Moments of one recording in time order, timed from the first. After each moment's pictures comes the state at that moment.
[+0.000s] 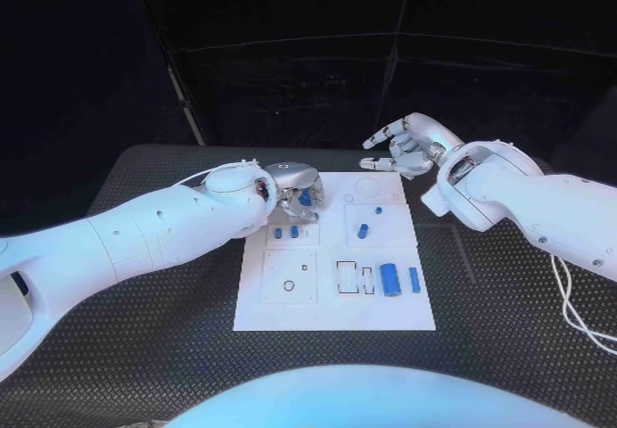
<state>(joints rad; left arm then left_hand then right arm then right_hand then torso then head) 1.11 -0.53 0.03 1.20 -1.59 -0.11 0.03 1.48 -0.16 0.20 0.13 0.19 1.01 0.12 0.17 0.09 1.02 0.08 0.26 0.10 1.47 0.00 1.32 1.17 0.14 1.36 0.09 1.03 0.98 1.09 -0.79 0.19 1.48 -1.12 -0.33 -0.06 1.43 -0.09 -0.06 0.27 0.30 0.84 0.18 0.19 0.07 1.37 0.08 1.33 1.28 1.47 0.01 1.48 1.31 0.12 1.21 0.11 1.23 0.87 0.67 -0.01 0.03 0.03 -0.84</state>
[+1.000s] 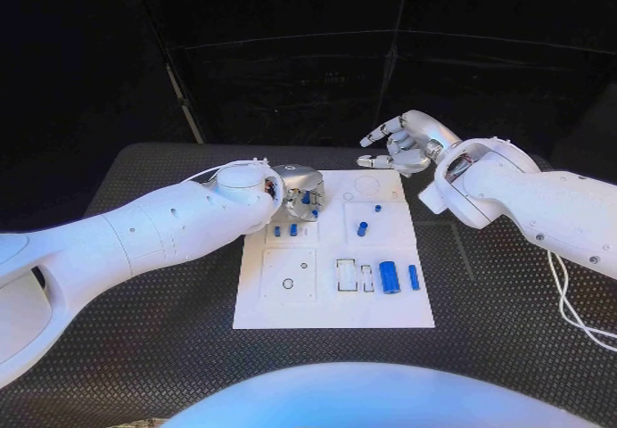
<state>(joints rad) 1.11 -0.48 0.03 1.14 -1.63 -0.03 0.01 1.49 -0.14 0.23 0.13 0.19 1.04 0.11 0.16 0.08 1.07 0.07 0.25 0.09 1.47 -0.01 1.32 1.14 0.12 1.38 0.09 1.09 1.06 1.09 -0.79 0.19 1.48 -1.12 -0.33 -0.06 1.43 -0.09 -0.06 0.27 0.30 0.84 0.18 0.19 0.07 1.37 0.08 1.33 1.28 1.47 0.01 1.48 1.31 0.12 1.21 0.11 1.23 0.87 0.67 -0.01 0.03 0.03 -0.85</state>
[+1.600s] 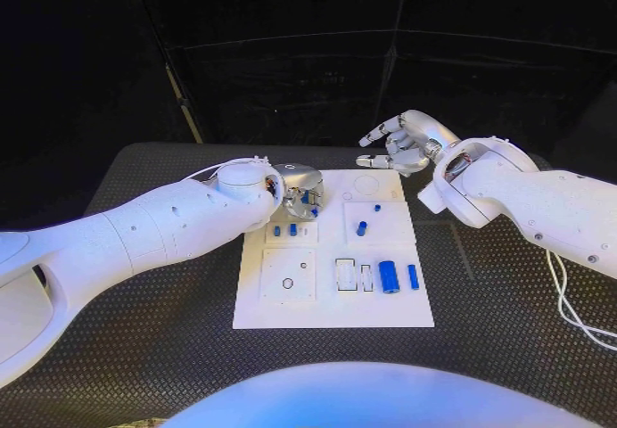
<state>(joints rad) 1.12 -0.47 0.03 1.14 -1.63 -0.01 -0.01 1.53 -0.10 0.33 0.09 0.18 1.11 0.12 0.15 0.08 1.18 0.05 0.25 0.08 1.47 -0.02 1.32 1.13 0.12 1.39 0.08 1.14 1.11 1.09 -0.79 0.19 1.48 -1.12 -0.33 -0.06 1.43 -0.09 -0.06 0.27 0.30 0.84 0.18 0.19 0.07 1.37 0.08 1.33 1.28 1.47 0.01 1.48 1.31 0.12 1.21 0.11 1.23 0.87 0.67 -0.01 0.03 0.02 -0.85</state>
